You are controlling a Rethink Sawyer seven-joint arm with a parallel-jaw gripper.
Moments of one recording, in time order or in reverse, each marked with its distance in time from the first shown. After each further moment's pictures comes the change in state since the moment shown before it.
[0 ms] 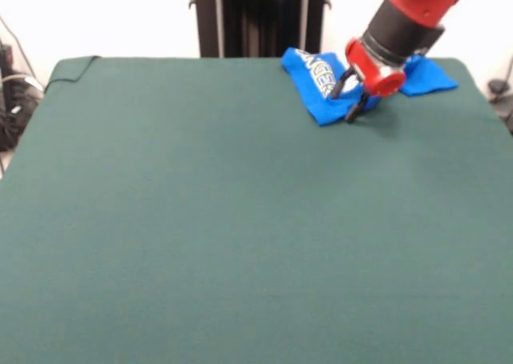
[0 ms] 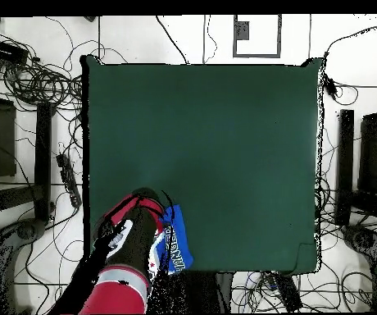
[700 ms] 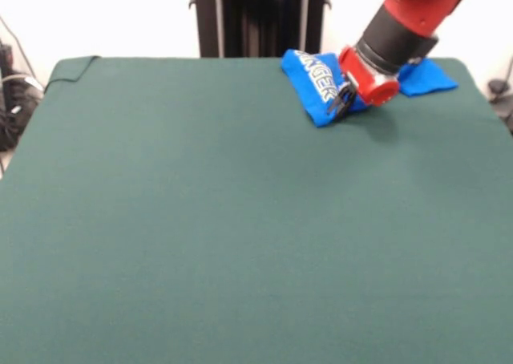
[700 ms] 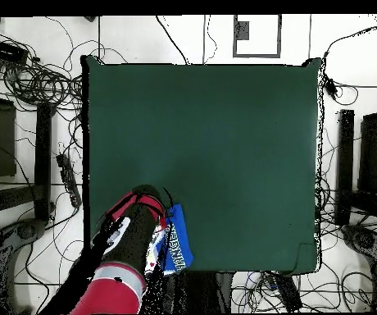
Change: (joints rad) arm 0.020 0.039 -0.042 -0.044 0.001 -0.006 0.000
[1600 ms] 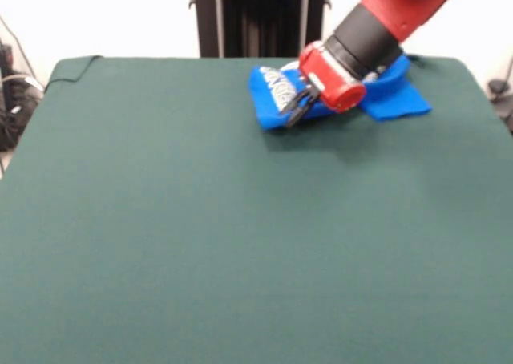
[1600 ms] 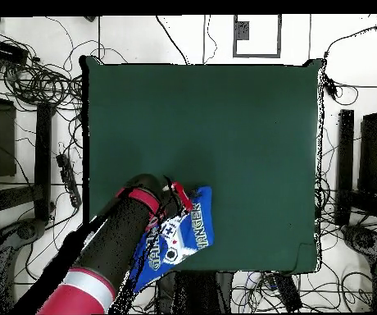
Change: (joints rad) arm 0.116 0.142 -0.267 -0.170 -0.134 -0.031 0.000
